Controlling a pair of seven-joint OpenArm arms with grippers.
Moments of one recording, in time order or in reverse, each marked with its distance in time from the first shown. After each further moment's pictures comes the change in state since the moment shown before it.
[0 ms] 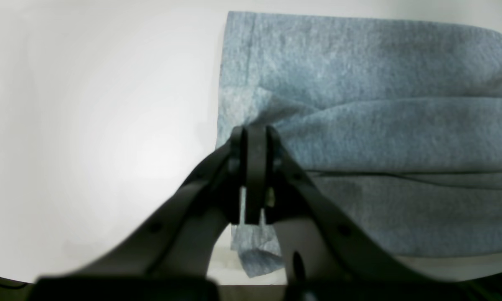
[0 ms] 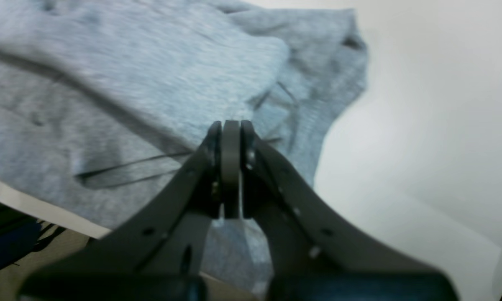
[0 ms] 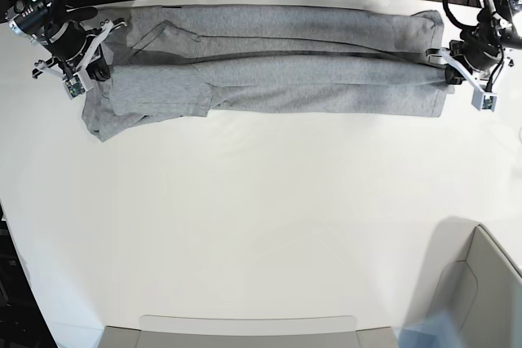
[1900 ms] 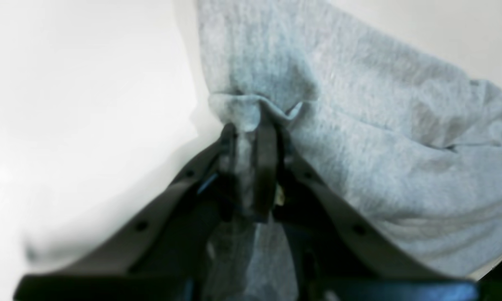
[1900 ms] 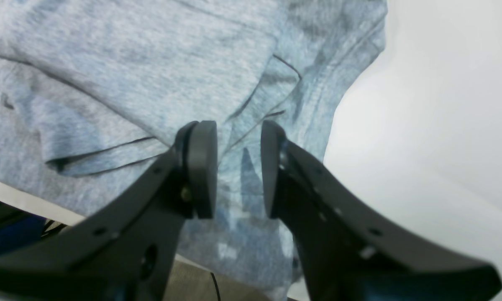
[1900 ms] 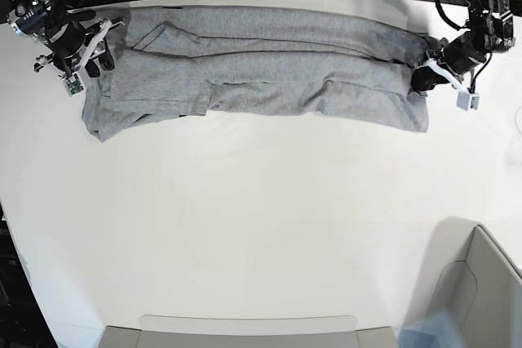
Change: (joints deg) left arm -4.6 -3.0 16.1 -32.6 -17.7 -6.4 -19.8; right arm 0.5 0.0 0.0 -5.2 0.0 0.0 0.2
